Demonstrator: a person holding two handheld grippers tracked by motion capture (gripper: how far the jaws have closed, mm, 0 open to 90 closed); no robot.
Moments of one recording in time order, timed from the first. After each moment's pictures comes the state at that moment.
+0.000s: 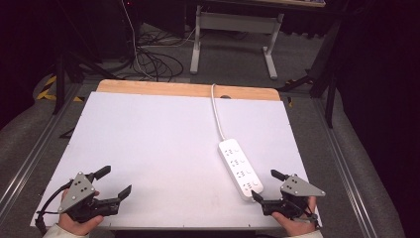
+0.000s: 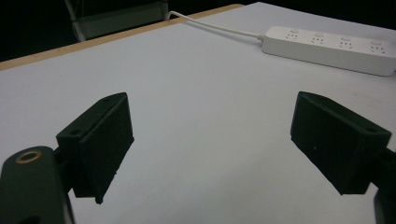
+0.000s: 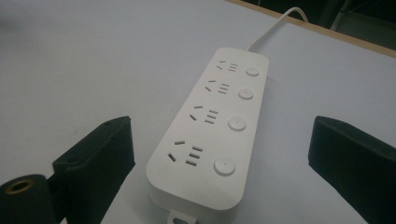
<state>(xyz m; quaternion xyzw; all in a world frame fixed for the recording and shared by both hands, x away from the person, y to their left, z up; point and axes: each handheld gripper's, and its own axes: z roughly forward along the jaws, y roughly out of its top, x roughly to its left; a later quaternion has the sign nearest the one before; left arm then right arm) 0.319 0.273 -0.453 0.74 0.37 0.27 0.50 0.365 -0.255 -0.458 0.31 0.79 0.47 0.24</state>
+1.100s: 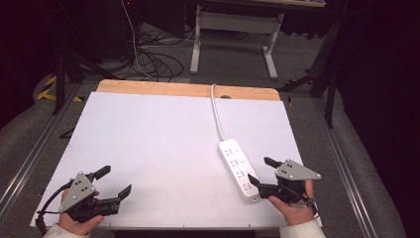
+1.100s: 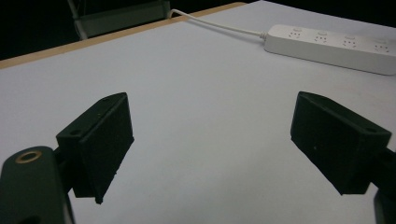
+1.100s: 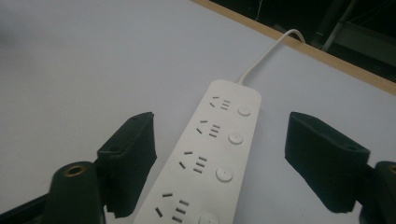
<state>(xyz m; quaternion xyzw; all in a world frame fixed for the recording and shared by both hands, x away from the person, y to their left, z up) 0.319 0.272 -0.453 0.74 0.37 0.27 0.50 0.389 -0.234 -0.419 0.29 0.80 0.45 0.25</state>
